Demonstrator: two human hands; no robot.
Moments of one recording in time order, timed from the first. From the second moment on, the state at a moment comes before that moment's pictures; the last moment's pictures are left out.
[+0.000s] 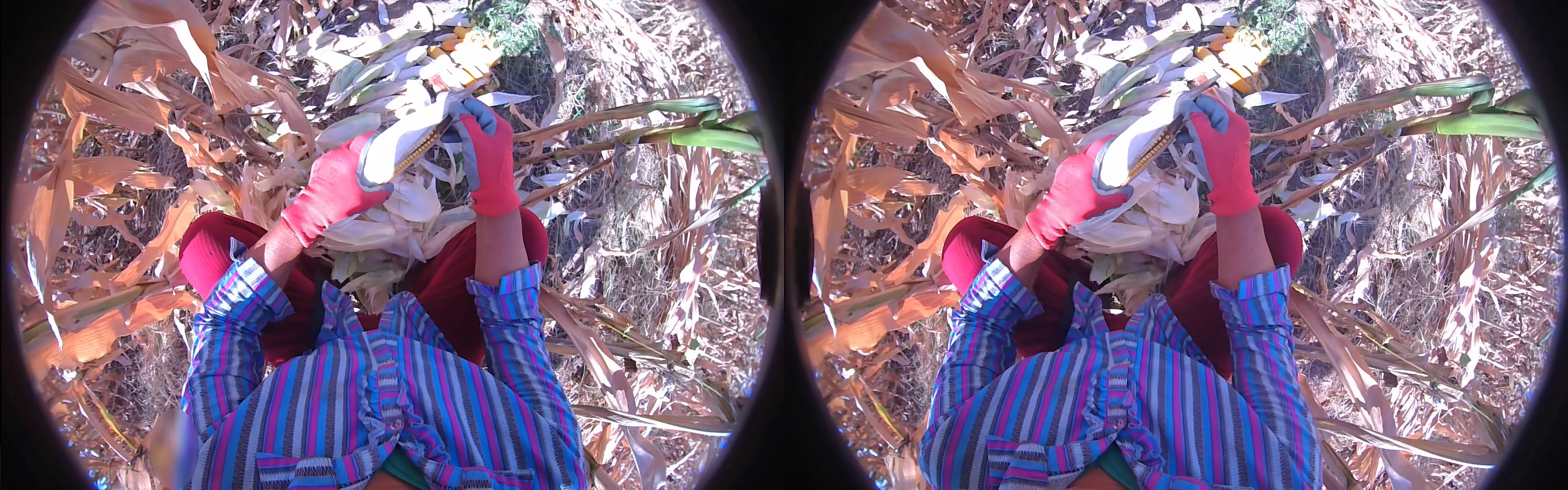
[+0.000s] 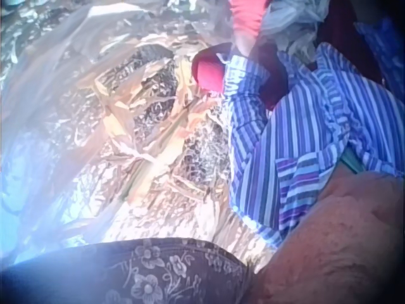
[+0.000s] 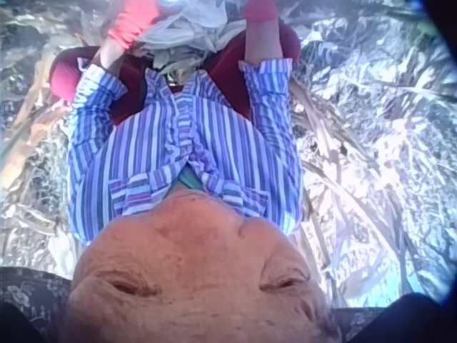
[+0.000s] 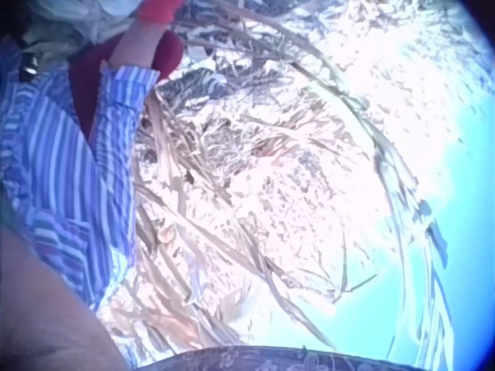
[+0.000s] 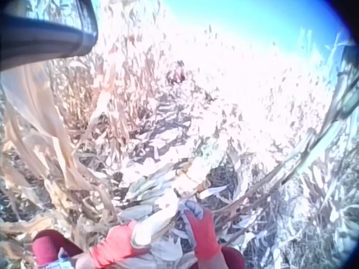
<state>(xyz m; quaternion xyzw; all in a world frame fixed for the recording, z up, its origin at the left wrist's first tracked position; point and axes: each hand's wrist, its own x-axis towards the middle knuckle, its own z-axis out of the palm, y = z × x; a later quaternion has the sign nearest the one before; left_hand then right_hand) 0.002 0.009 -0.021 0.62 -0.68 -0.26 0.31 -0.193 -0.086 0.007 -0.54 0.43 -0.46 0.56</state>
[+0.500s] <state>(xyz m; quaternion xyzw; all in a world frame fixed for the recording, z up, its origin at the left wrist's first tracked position) -0.011 0.000 -0.033 0.43 -0.40 -0.66 0.46 -0.175 -0.083 -0.033 -0.18 0.17 -0.51 0.82</state>
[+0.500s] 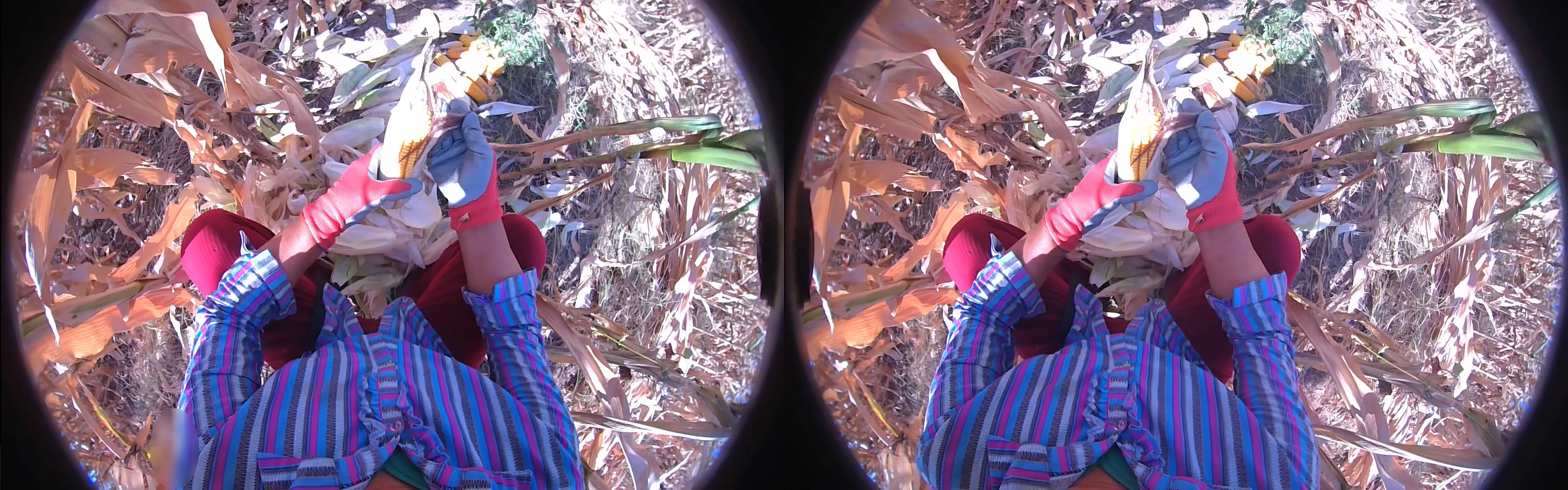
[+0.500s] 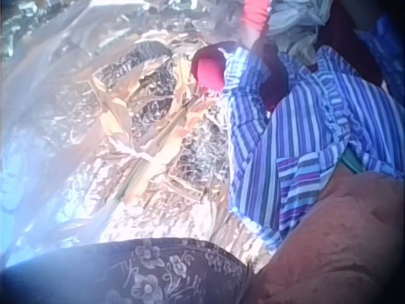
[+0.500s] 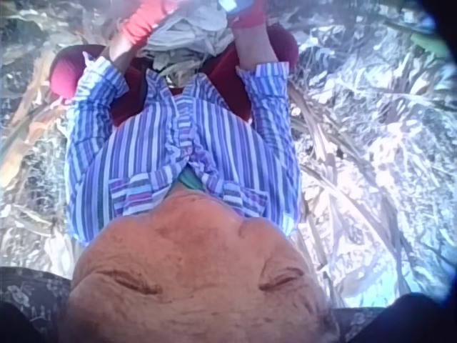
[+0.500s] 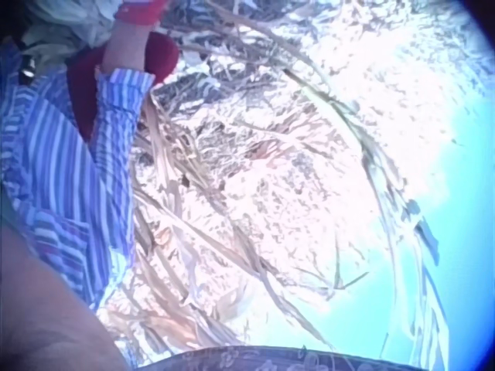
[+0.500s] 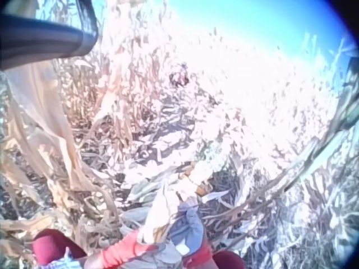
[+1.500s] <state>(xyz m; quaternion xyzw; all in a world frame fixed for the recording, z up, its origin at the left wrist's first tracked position) 0.050 -0.017 -0.014 0.44 -0.20 -0.49 0.73 -0.158 -0.040 -0.022 -0.53 0.22 -0.08 0.82</state>
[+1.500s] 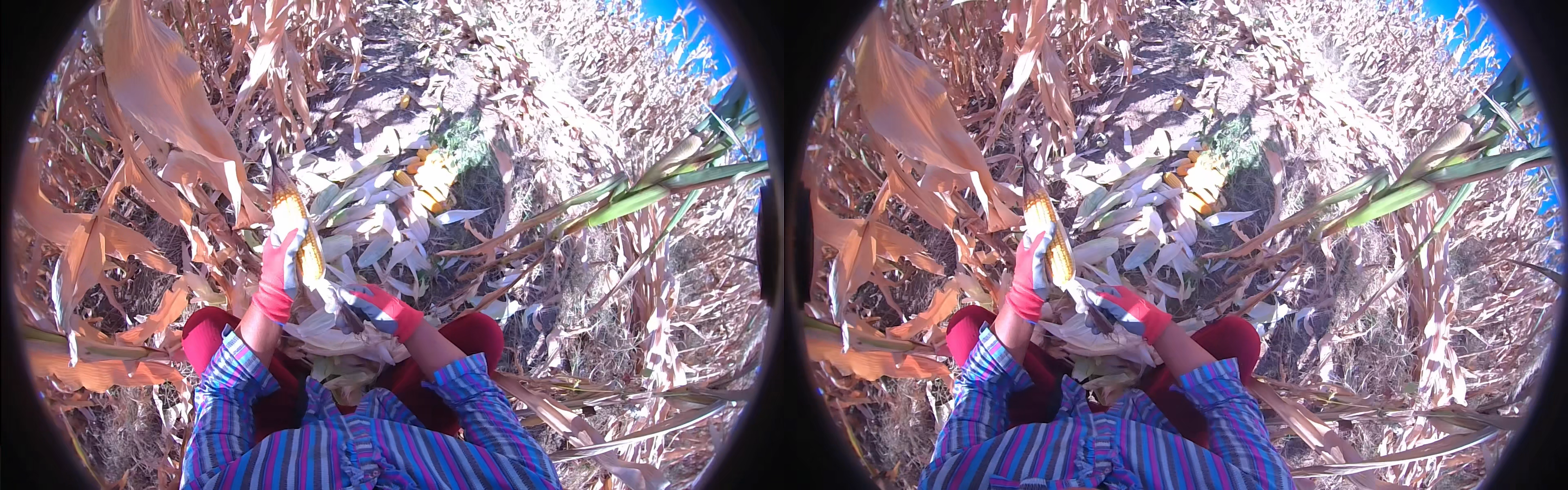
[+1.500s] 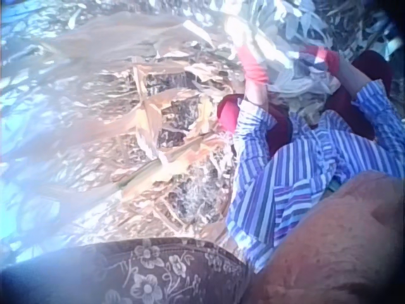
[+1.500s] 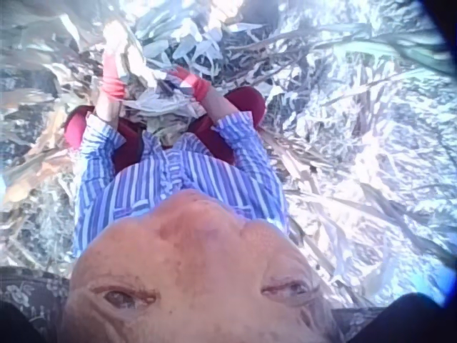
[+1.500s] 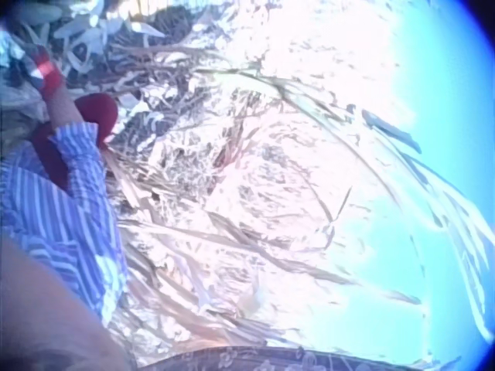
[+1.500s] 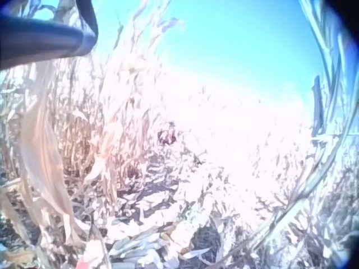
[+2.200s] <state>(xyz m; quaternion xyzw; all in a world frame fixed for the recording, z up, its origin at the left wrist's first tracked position) -0.001 -0.014 0.021 0.44 -0.42 -0.50 0.62 -0.150 -0.025 -0.024 -0.50 0.24 -0.32 0.77</state>
